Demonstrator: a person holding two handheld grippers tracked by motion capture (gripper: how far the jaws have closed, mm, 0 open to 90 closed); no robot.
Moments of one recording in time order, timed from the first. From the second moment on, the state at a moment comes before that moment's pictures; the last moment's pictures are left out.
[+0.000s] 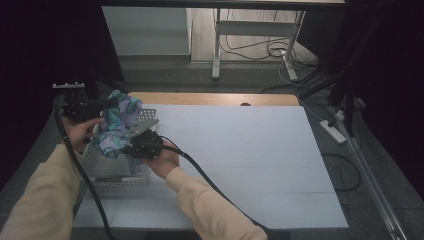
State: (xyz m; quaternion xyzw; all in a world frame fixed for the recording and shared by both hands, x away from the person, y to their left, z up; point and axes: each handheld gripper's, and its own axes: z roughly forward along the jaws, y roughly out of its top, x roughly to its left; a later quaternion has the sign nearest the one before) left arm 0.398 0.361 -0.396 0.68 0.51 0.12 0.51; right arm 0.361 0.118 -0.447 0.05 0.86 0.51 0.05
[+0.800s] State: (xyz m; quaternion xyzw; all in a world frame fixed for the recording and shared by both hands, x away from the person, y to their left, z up) left arm 0.410 0.348 -0.414 0.70 0.51 0.10 0.50; right arm 0.361 0.116 -0.466 0.06 0.86 0.50 0.04
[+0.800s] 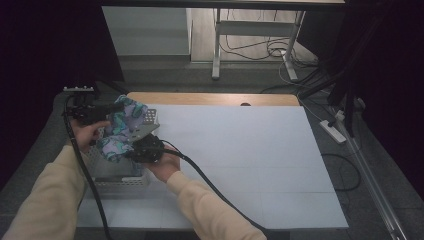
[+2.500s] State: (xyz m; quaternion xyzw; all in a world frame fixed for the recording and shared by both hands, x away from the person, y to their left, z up) left arm 0.429 0.363 -0.467 0.70 0.54 0.05 0.47; right arm 0.361 0.137 -0.483 0.05 0.90 0.44 0.05
